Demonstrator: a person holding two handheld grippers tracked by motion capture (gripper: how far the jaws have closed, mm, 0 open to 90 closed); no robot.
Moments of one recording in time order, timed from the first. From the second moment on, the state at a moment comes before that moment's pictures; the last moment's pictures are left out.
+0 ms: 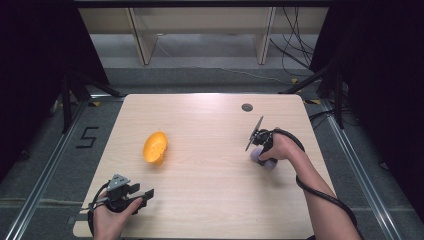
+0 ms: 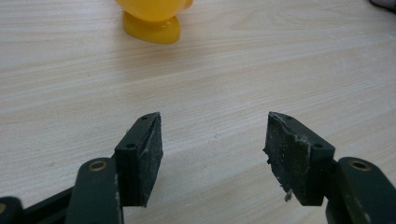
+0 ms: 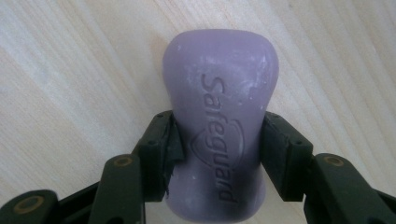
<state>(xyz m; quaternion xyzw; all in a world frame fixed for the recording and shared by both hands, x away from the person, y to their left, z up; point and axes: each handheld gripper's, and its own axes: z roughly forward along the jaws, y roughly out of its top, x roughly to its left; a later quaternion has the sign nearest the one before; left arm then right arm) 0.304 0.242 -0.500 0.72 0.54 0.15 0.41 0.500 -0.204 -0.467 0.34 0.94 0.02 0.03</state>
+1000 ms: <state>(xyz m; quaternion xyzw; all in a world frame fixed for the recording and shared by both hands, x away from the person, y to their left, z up) 0.303 0.242 -0.499 0.73 0.53 0.14 0.40 0.486 -0.209 -0.468 0.30 0.95 0.06 0.06</state>
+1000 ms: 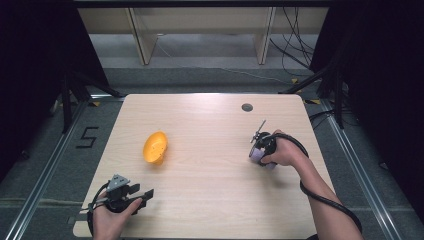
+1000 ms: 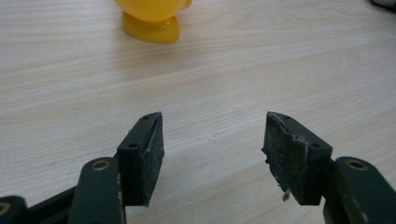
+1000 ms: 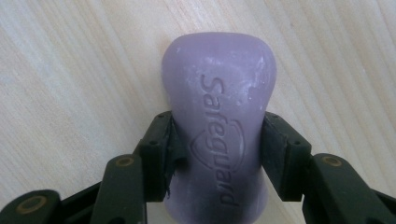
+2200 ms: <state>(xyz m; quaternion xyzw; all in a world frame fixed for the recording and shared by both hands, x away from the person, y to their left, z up) 0.301 0.241 -0.495 0.71 0.54 0.16 0.42 0.430 -0.213 -0.446 0.20 0.95 0.12 0.23</state>
